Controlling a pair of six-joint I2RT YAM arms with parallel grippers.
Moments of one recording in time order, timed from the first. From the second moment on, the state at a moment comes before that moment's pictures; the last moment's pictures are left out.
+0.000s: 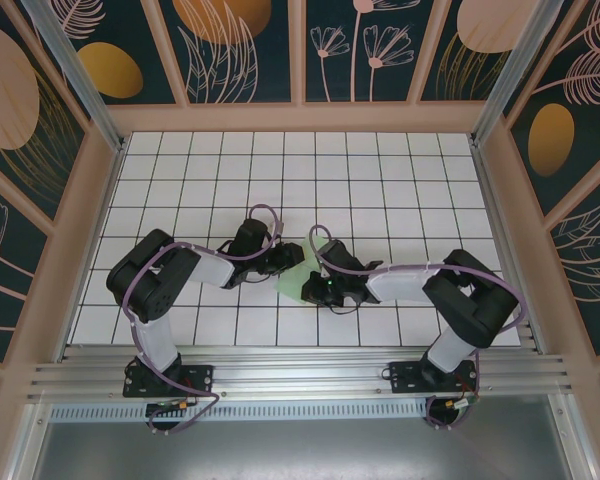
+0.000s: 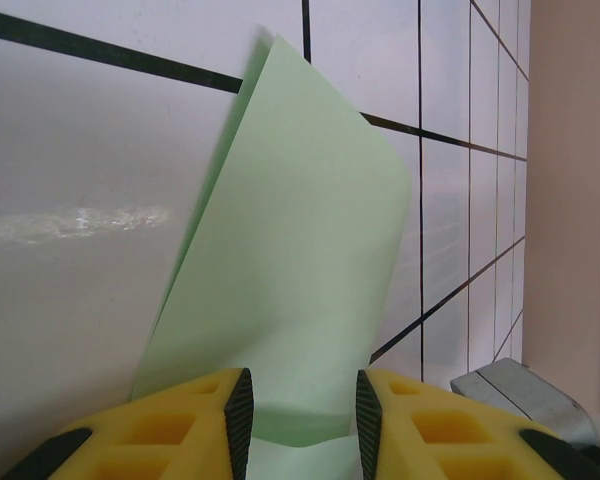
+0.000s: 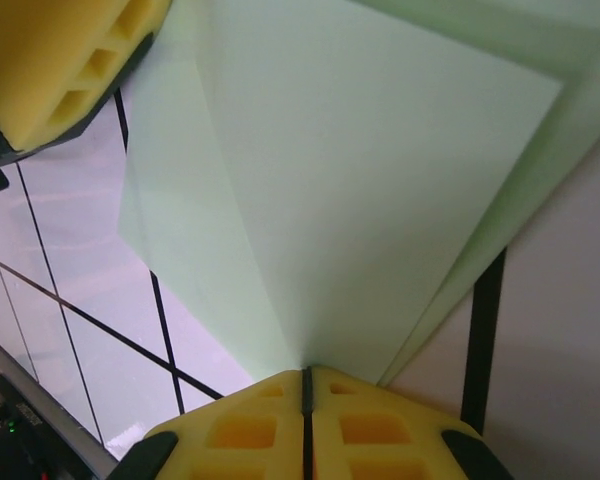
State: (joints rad) left arm -0.61 1.85 0.70 0.51 0.49 -0.97; right arm 0.86 1.62 0.66 -0.01 -0.34 1.01
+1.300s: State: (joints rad) left arm -0.61 1.86 0.70 0.51 0.50 -0.95; right arm 0.88 1.60 0.65 -0.04 -0.35 1.09
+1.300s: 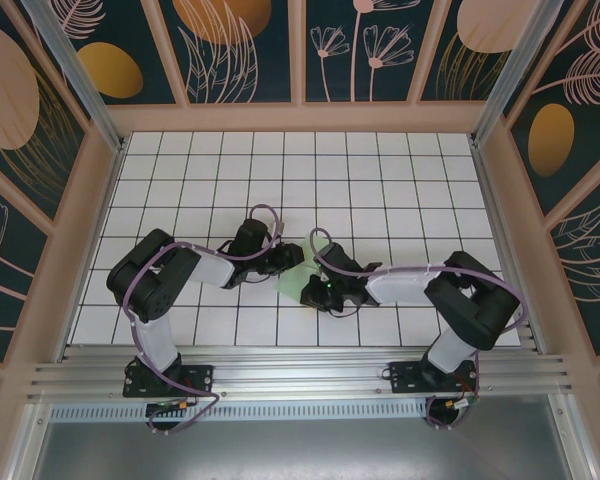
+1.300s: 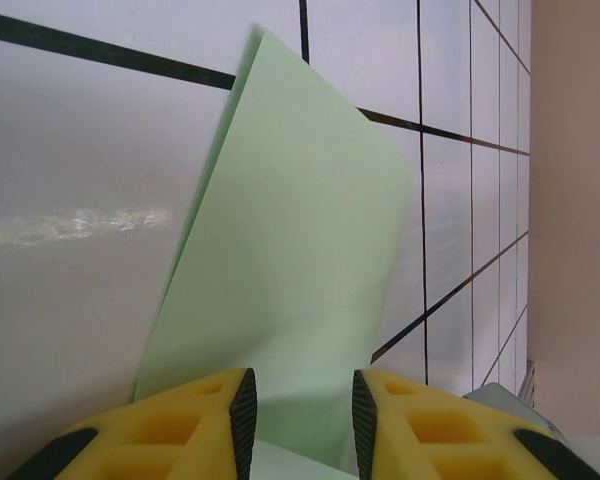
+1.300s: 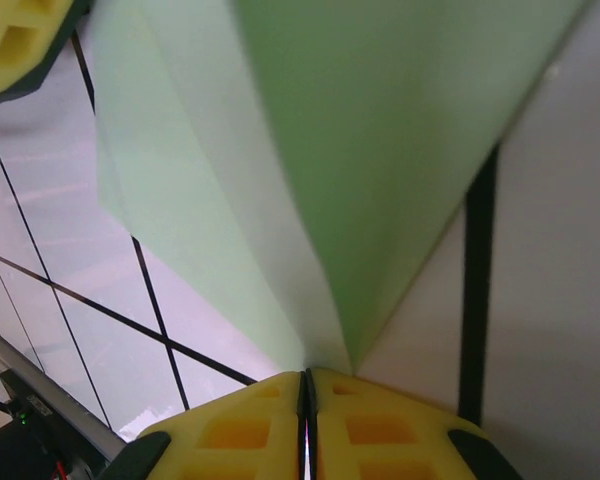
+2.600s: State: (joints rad) left arm -0.61 1.86 0.70 0.51 0.50 -0.95; right arm 0.89 1.61 0.65 -0.01 -0.28 1.11
